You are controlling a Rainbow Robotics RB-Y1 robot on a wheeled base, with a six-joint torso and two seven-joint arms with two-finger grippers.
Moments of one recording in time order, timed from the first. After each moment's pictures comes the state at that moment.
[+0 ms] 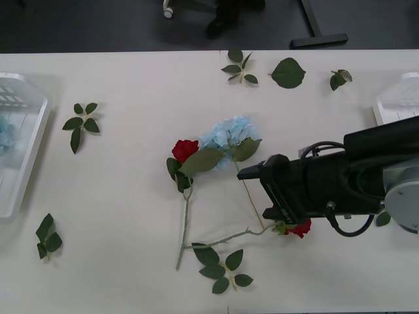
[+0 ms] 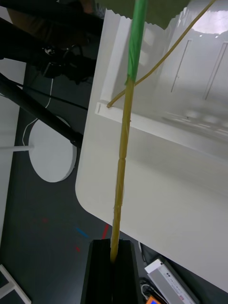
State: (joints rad) right arm -0.29 -0.91 0.47 -2.24 -1.15 1.05 0.01; left arm 0.52 0.80 0.63 -2.03 0.47 1.26 -1.47
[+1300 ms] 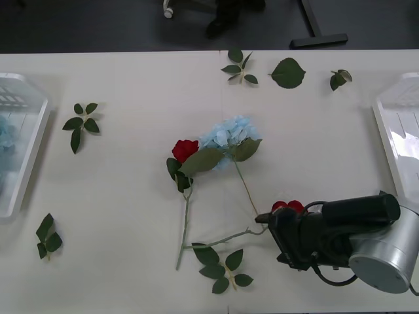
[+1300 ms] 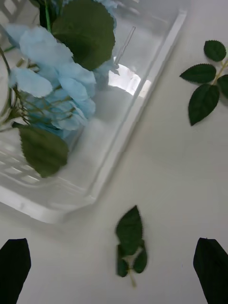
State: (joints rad) right arm -0.13 -0.89 0.69 -2.10 -0.78 0.92 -0.19; left arm 0.46 0.80 0.49 -2.29 0.81 1.21 -0.99
